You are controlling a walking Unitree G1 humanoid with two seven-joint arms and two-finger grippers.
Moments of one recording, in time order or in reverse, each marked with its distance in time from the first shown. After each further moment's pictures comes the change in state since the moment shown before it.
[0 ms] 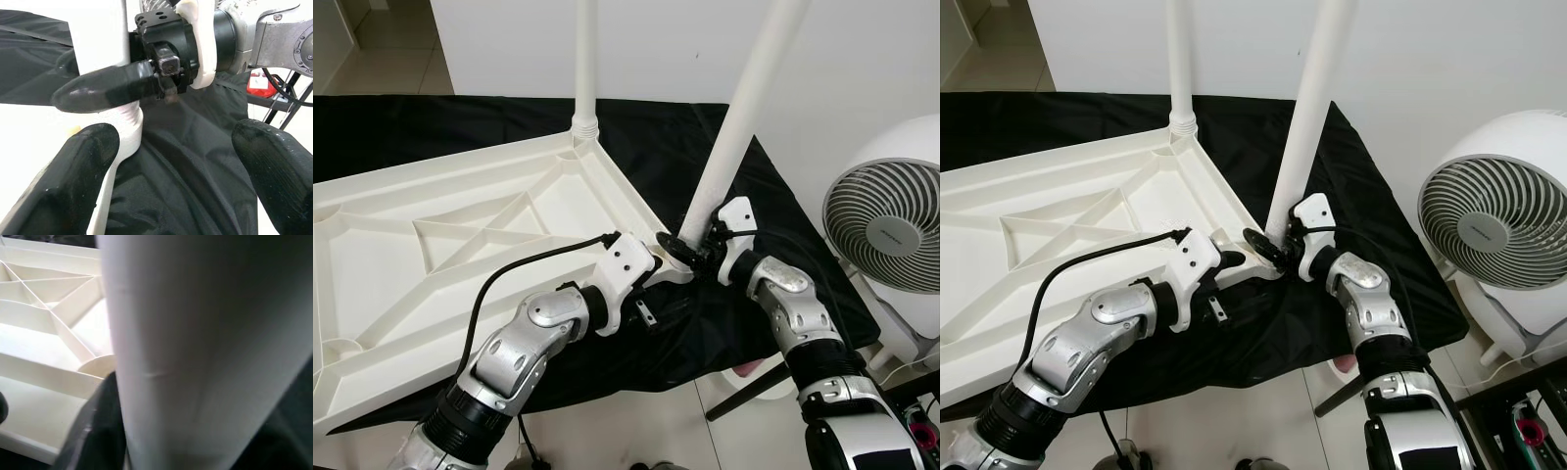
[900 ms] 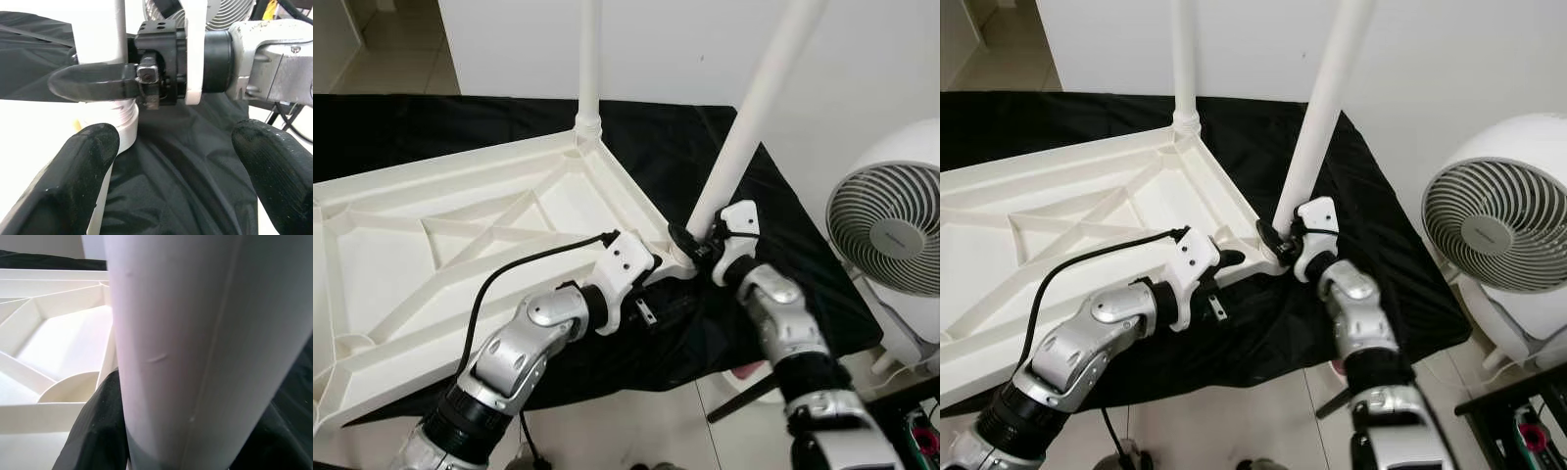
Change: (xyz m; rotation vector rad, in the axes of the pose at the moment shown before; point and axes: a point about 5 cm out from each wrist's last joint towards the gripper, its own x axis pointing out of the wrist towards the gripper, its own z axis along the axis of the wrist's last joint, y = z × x) left arm 0.001 0.000 0.001 -0.003 -0.006 0.001; right arm 0.003 0.013 -0.003 0.075 -0.078 -0.362
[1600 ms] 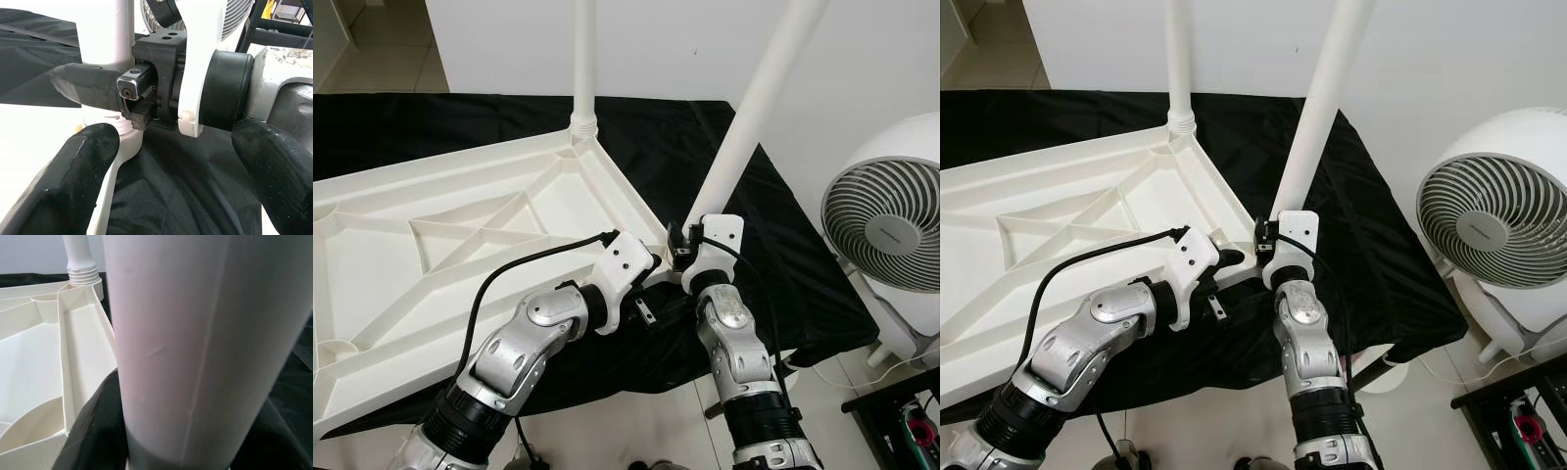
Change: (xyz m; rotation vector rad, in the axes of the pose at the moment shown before) left arm 0.000 0.000 0.000 0.002 0.002 0.002; right arm -0.007 0.037 0.003 0.089 -0.026 -0.360
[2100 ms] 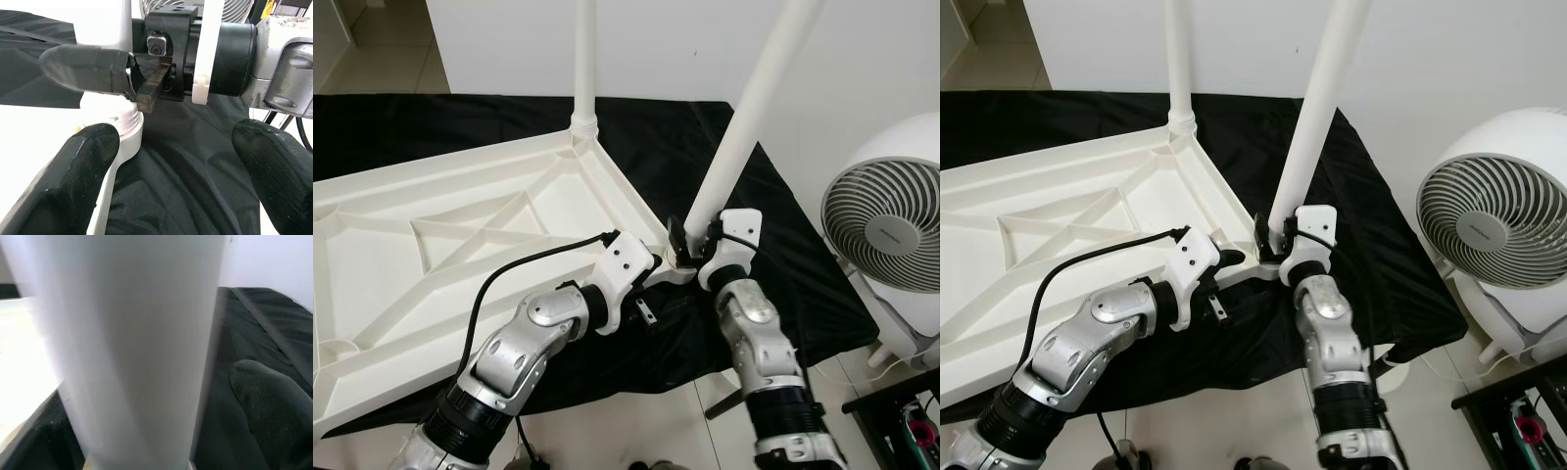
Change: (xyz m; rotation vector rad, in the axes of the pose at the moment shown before) left arm 0.001 0.000 0.000 -0.001 -0.003 -0.001; right arm 0.004 -0.024 0.012 -0.047 -0.023 0.209
